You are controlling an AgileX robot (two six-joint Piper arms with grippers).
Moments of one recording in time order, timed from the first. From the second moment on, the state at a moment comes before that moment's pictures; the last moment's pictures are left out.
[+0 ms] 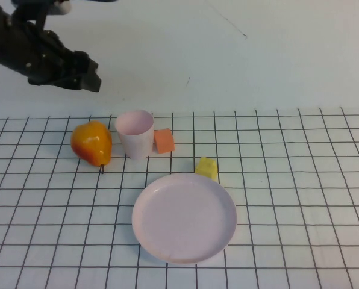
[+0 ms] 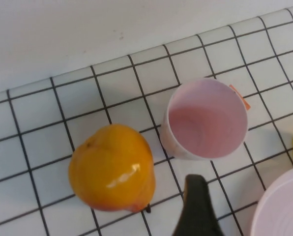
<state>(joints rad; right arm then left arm) -0.04 -0.02 0.03 -0.20 0.43 0.07 -0.08 1.78 -1.67 -0.39 0.94 0.32</state>
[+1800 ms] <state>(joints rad) -0.04 -0.02 0.03 -0.20 0.43 0.07 -0.24 2.18 -2.22 -0.33 1.28 0.32</state>
